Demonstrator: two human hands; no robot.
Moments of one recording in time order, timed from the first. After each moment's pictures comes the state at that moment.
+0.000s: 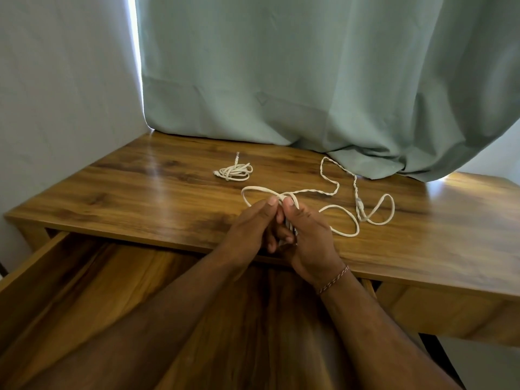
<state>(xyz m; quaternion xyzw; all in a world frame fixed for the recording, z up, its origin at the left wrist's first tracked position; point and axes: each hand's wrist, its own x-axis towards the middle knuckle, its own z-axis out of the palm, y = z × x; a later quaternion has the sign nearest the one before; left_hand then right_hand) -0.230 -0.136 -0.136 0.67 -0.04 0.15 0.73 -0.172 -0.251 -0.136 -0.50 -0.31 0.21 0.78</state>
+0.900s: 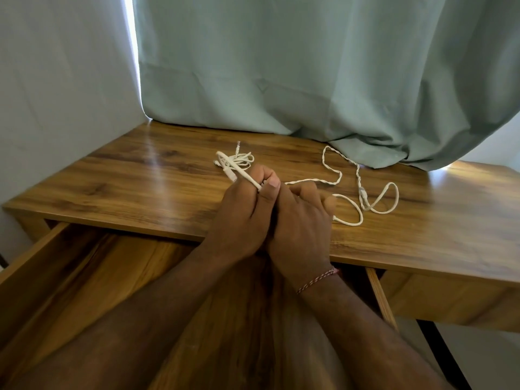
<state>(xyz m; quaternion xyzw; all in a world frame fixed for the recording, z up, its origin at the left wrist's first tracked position) -0.238 -0.125 -0.122 0.80 -0.09 0.38 0.45 -0.207 -0.235 -0.129 -0.85 -0.32 -0.33 0.26</state>
